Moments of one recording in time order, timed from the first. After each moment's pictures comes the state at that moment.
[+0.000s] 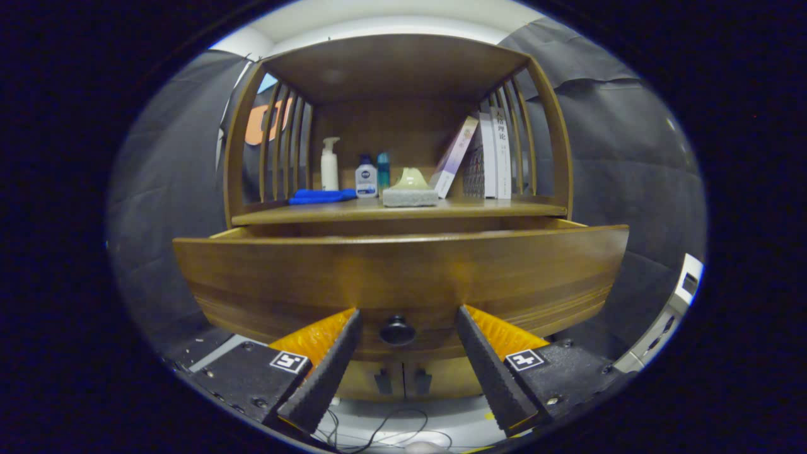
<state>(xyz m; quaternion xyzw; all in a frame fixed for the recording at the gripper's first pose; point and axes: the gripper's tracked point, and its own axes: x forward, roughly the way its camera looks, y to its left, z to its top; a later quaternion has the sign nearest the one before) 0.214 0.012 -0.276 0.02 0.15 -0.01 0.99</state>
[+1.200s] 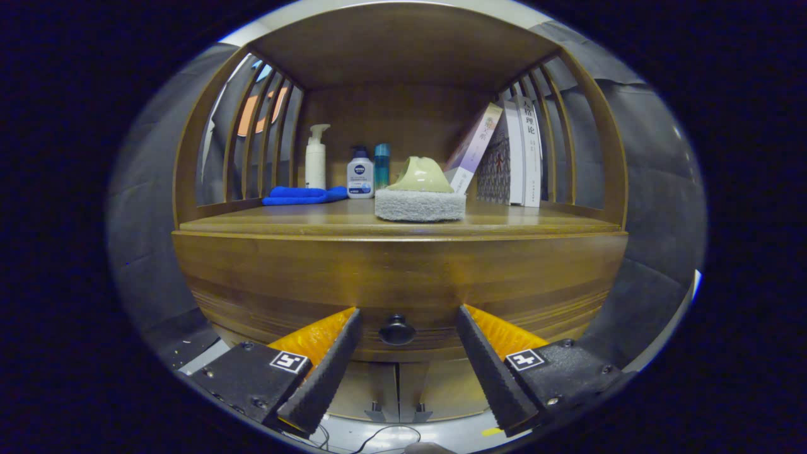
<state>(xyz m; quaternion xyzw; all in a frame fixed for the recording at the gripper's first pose) 0.317 0.011 -0.279 0.00 0.15 -0.01 0.99</state>
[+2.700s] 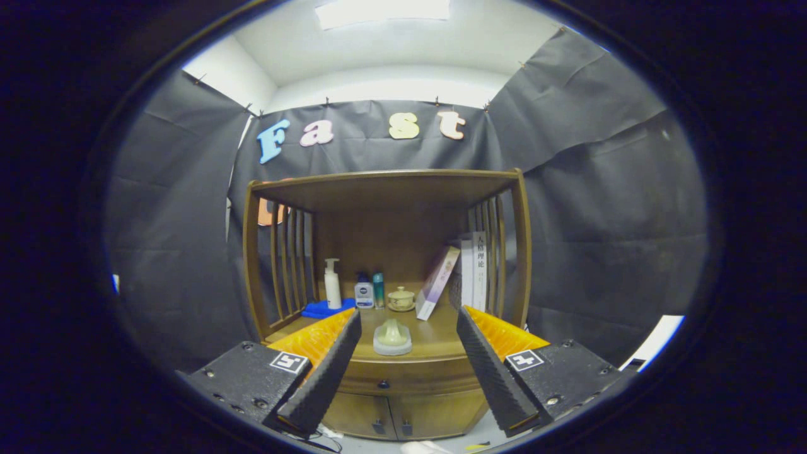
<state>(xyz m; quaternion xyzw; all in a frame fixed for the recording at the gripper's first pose) 0.169 -0.034 -0.020 0.02 0.00 0.01 1.00</state>
